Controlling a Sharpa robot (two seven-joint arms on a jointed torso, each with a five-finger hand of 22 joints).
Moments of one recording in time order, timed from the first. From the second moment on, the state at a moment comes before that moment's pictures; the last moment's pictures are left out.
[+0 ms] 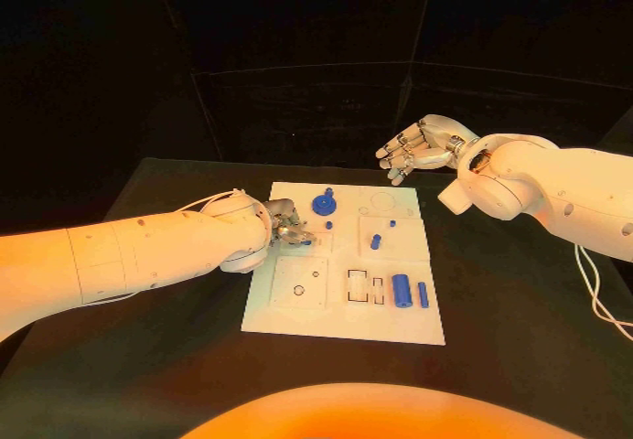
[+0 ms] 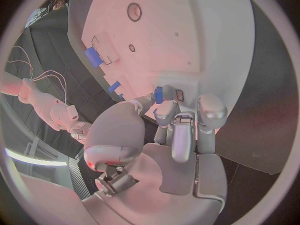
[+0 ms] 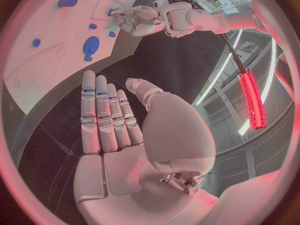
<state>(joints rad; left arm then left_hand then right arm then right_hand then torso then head) 1.22 -0.66 -0.19 1.42 -1.10 -0.17 -0.52 1.06 -0.03 0.56 0.06 0.05 0.94 0.04 0.58 0.68 1.31 -0.04 1.21 1.05 1.47 -0.09 1.56 1.31 0.12 1.31 0.02 1.25 1.00 1.31 -0.73 -0.04 1.33 -0.72 -0.17 0.04 1.30 -0.12 0.36 -0.01 0.45 0.98 0.21 0.08 0.07 1.09 0.14 0.23 0.06 1.20 0.07 0.20 0.28 0.17 1.12 0.15 0.42 0.25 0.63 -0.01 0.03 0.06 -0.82</state>
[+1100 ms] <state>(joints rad) 1.24 -0.61 -0.19 1.35 -1.09 -0.08 -0.54 0.95 -0.02 0.67 0.02 0.04 0.97 0.02 0.60 0.69 1.35 -0.04 1.25 1.10 1.47 -0.09 1.56 1.31 0.12 1.32 0.01 1.27 1.03 1.31 -0.72 -0.04 1.34 -0.71 -0.16 0.02 1.30 -0.12 0.36 -0.01 0.45 0.98 0.21 0.08 0.07 1.08 0.14 0.23 0.06 1.20 0.07 0.20 0.27 0.17 1.12 0.15 0.42 0.25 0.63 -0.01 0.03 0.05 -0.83</state>
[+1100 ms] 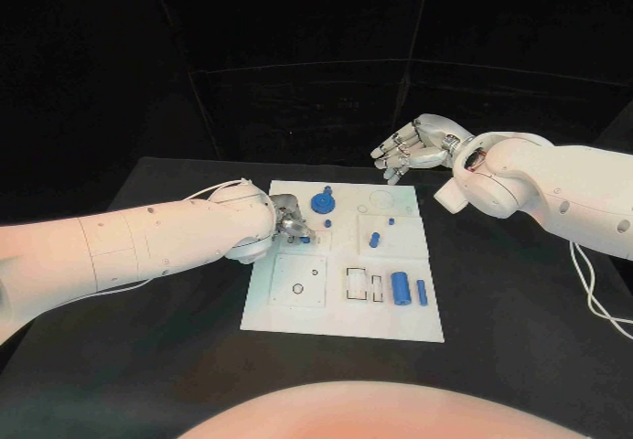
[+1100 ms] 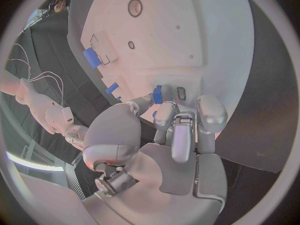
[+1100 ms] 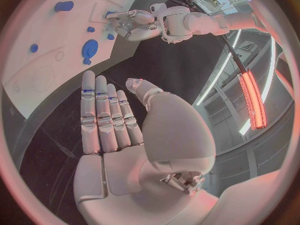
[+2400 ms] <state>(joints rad) 1.24 -0.59 -0.19 1.33 -1.06 -0.06 -0.54 0.80 -0.04 0.53 0.12 0.05 1.02 0.01 0.60 0.68 1.39 -0.06 1.30 1.16 1.47 -0.10 1.56 1.31 0.10 1.35 0.01 1.30 1.10 1.31 -0.72 -0.04 1.33 -0.71 -0.14 0.01 1.29 -0.12 0.35 -0.01 0.45 0.97 0.21 0.08 0.07 1.08 0.14 0.23 0.06 1.20 0.07 0.20 0.27 0.17 1.12 0.15 0.41 0.24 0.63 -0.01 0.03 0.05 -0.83</state>
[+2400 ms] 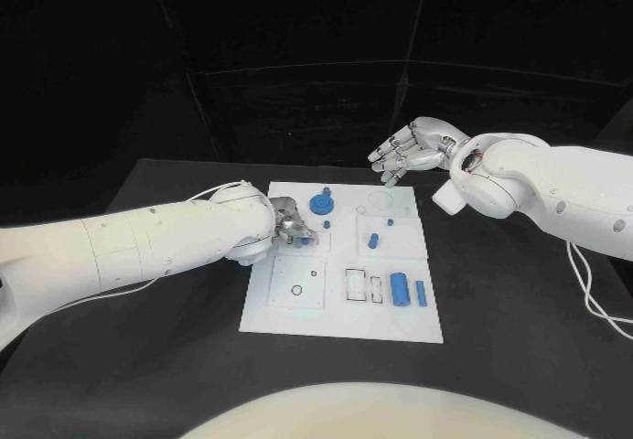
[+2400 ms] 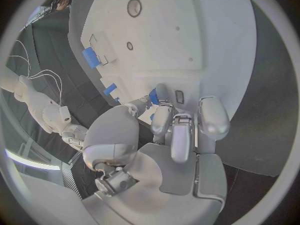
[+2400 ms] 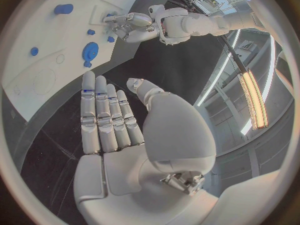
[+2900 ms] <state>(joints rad) 1.24 -0.62 -0.12 1.35 -1.04 -0.06 -0.54 0.78 -0.10 0.28 0.19 0.05 1.02 0.01 0.59 0.67 1.39 -0.06 1.29 1.15 1.46 -0.11 1.56 1.31 0.10 1.35 0.00 1.31 1.09 1.31 -0.72 -0.04 1.33 -0.71 -0.12 0.01 1.28 -0.13 0.35 0.00 0.45 0.97 0.21 0.08 0.07 1.07 0.14 0.23 0.06 1.19 0.08 0.20 0.27 0.17 1.11 0.15 0.40 0.24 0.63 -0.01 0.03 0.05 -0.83</state>
